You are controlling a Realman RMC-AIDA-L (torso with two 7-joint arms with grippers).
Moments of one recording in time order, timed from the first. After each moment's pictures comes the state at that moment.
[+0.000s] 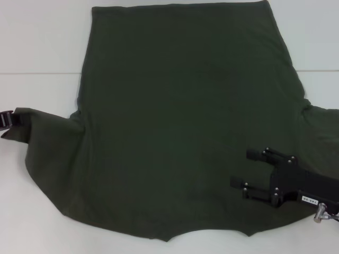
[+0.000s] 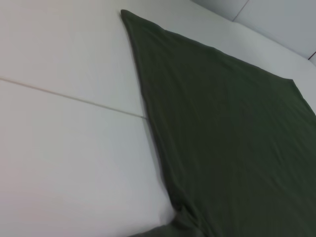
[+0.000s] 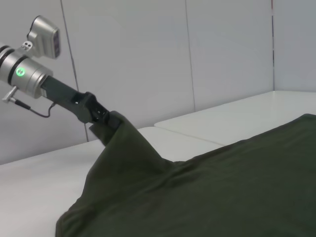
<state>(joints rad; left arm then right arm) -0.55 -2.02 0.36 0.91 2.41 1.34 -2.20 0.44 2.09 -0.69 -0.39 -1.81 -1.43 0.93</state>
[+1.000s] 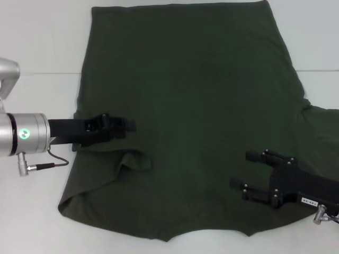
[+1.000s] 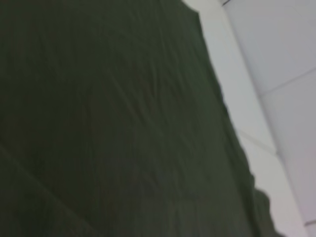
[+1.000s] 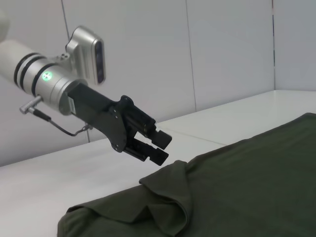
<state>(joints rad) -0.66 -2.11 0.53 0.71 2.26 1.37 -2.41 0.44 2.10 -0.70 -0.39 -1.81 -1.43 0.93</state>
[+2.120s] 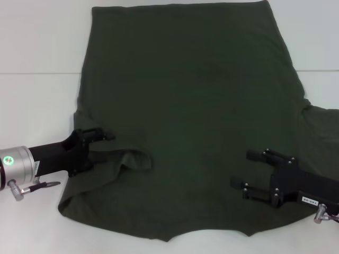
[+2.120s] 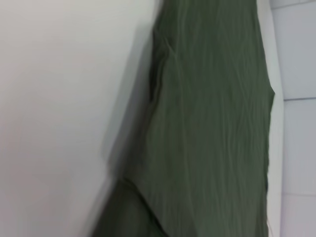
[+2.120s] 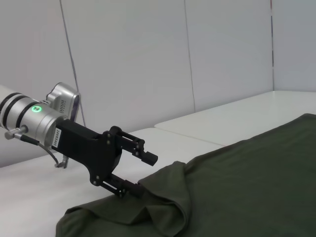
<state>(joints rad) -0.58 -2.07 0.40 0.48 2.21 1.24 -2.61 0.44 2.10 -0.69 -0.39 -1.81 -1.43 0.93</state>
